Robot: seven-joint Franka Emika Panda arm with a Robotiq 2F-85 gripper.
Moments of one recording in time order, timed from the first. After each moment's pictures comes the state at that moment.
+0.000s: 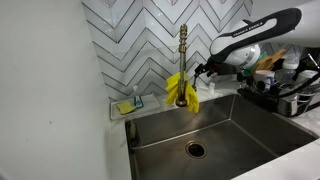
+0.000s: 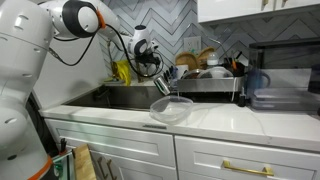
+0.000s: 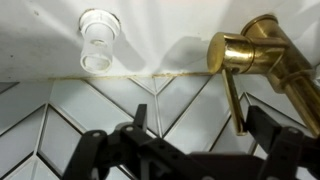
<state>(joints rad) 0.27 0.53 0.29 -1.54 0.17 2.66 -0.32</state>
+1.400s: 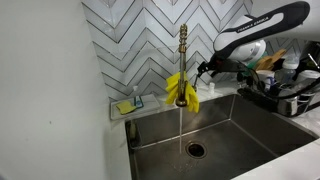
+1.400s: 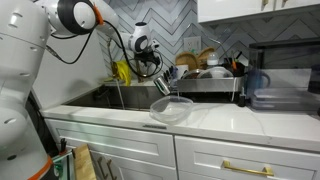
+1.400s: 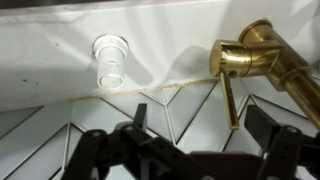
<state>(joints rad) 0.27 0.49 0.27 -1.55 0.13 2.56 -0.18</state>
